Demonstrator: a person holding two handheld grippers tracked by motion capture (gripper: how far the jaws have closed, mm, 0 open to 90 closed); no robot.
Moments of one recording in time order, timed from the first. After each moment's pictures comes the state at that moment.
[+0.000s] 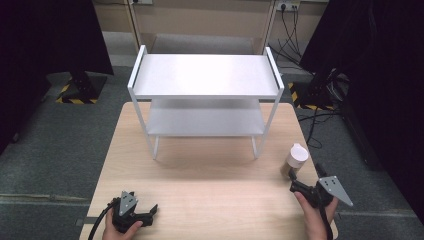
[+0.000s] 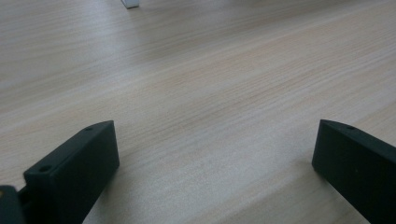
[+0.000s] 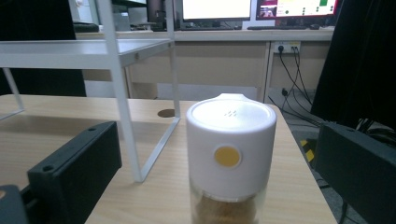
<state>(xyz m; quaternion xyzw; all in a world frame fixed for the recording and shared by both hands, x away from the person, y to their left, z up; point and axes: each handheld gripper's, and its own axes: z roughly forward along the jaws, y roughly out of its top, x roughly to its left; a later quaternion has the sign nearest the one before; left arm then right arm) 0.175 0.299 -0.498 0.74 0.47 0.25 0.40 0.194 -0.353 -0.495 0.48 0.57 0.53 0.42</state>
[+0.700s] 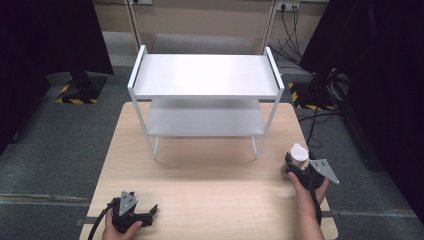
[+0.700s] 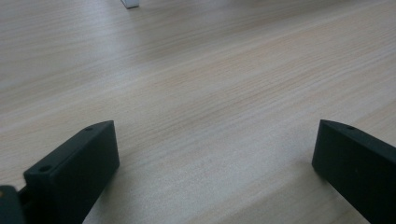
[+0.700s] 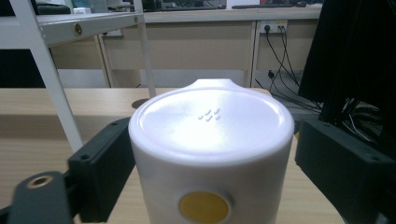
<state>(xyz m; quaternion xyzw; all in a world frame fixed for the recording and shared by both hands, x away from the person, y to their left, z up) 0.175 0.299 -0.498 0.74 0.47 0.25 0.40 0.245 -0.341 -0.499 0.52 0.57 0.50 0.41</state>
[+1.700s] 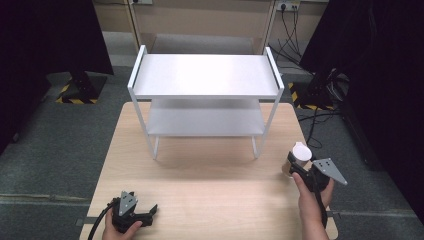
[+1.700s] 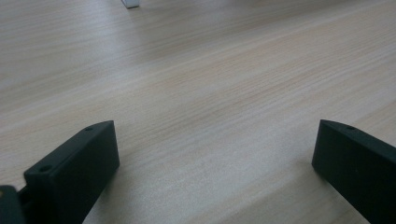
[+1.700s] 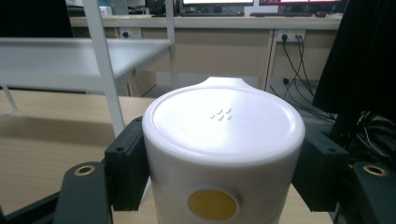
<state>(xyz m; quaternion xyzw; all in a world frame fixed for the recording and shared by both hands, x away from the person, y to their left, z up) 0.175 0.299 -0.498 0.74 0.47 0.25 0.40 0.221 -0.343 -0.449 0.49 0.59 0.51 0.40</state>
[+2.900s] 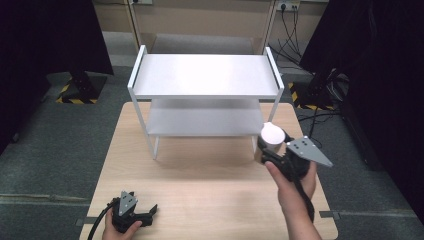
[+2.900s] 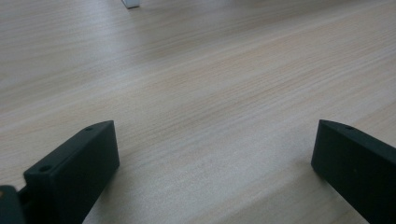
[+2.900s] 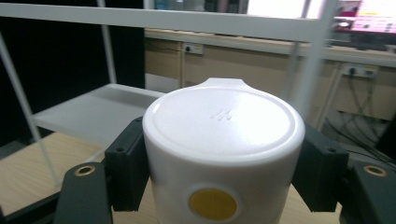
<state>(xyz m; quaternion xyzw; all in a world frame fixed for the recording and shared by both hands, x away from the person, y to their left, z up) 0.175 0.300 -0.498 0.74 0.47 0.25 0.40 0.206 -0.253 -0.328 0.40 0.65 0.54 0.36</state>
